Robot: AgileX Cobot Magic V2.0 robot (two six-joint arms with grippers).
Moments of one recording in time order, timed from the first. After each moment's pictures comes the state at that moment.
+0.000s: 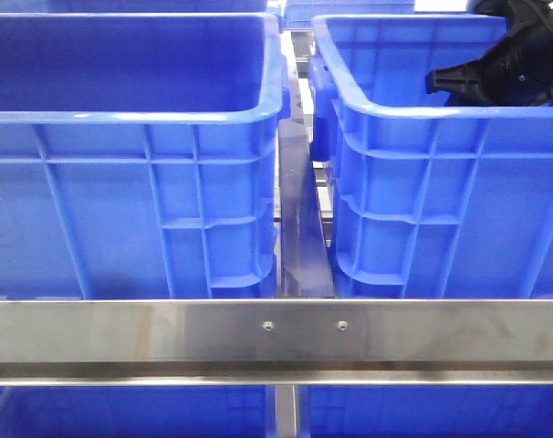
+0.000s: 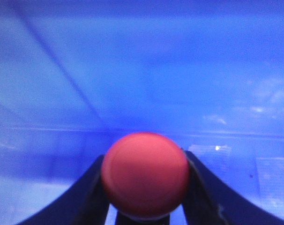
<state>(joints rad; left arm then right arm) -0.10 0.50 -0.68 -0.11 0.70 0.05 0.04 1.96 -1.33 1.52 0.04 -1.45</state>
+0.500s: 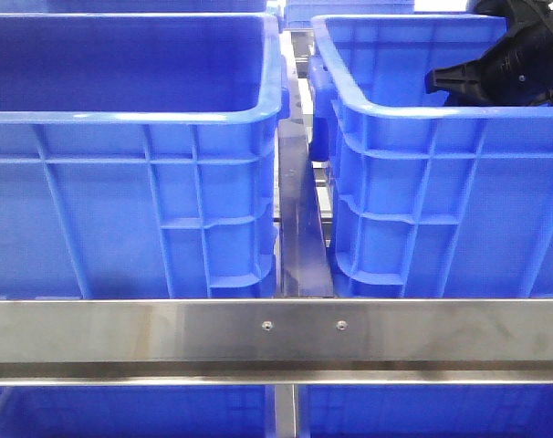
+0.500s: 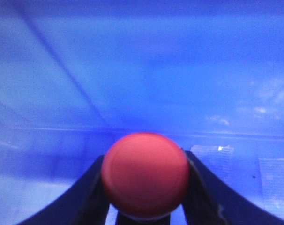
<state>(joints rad) -0.10 0.50 -0.68 -0.11 0.70 0.05 0.04 1.96 -1.33 1.52 0.05 -1.46</state>
